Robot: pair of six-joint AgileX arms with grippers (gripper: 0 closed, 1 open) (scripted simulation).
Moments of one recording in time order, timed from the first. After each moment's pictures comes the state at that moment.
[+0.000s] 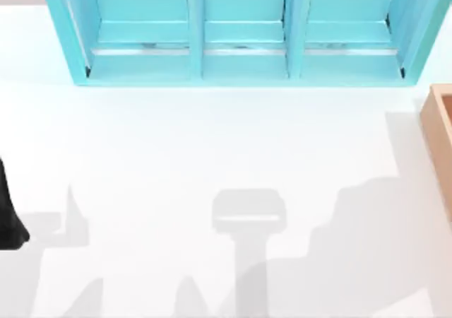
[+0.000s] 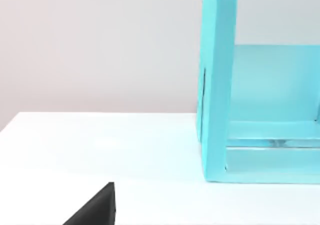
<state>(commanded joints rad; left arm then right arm) 0.00 0.00 0.00 0.00 0.00 0.00 -0.43 1.66 1.48 -1.23 -0.05 -0.41</state>
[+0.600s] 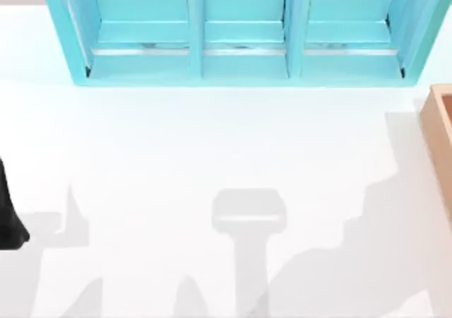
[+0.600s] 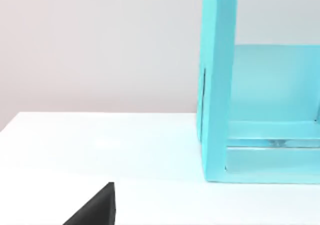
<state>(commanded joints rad) 0.00 0.00 0.00 0.00 0.00 0.00 -0.41 1.68 1.34 -1.07 -0.05 -0.39</state>
